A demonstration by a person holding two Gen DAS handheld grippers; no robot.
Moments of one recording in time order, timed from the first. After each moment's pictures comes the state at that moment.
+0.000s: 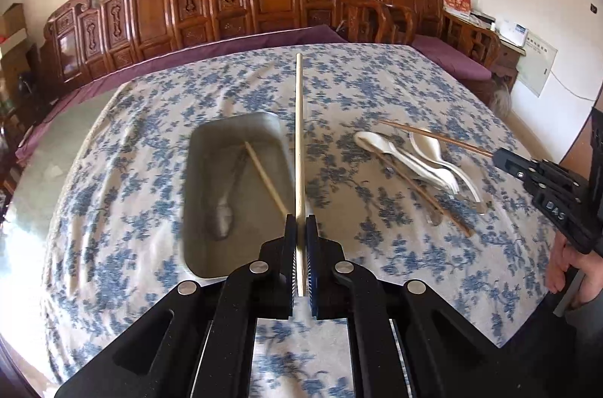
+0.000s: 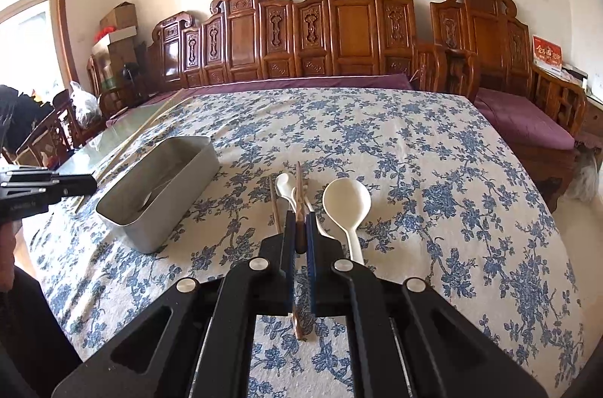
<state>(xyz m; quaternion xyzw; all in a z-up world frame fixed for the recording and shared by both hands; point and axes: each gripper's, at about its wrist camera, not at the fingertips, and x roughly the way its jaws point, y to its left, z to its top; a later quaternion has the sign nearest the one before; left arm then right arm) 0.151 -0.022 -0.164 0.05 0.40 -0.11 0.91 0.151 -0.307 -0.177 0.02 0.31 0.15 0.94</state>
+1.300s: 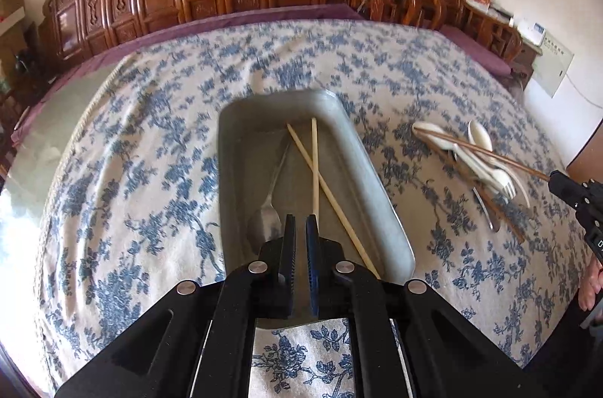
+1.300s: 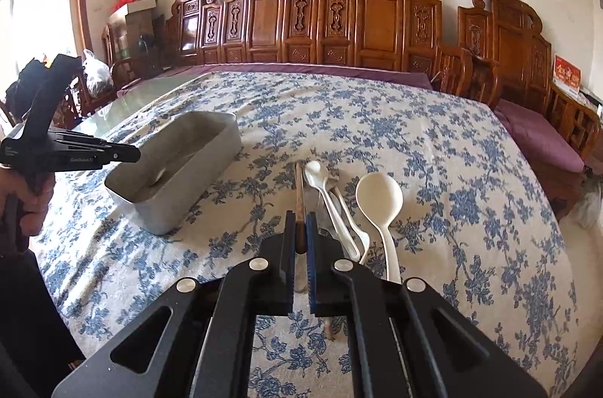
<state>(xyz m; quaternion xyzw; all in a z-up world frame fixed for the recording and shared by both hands) 0.208 0.027 -0.200 0.03 0.43 -0.10 0.89 0.151 -0.268 -0.178 -0.03 0.33 0.18 0.93</state>
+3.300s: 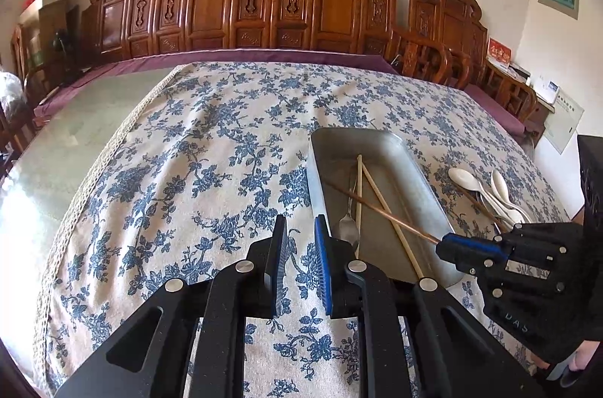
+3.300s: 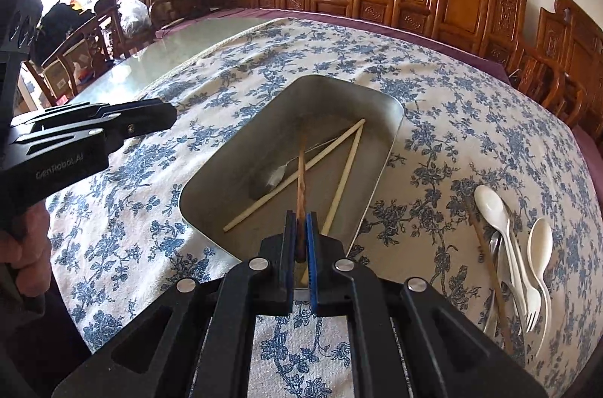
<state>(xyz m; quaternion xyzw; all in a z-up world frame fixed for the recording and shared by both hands) 0.181 0.104 -0.192 -0.03 0.36 -0.06 0.93 0.196 -0.069 -0.200 -0.10 0.41 0.25 0.87</state>
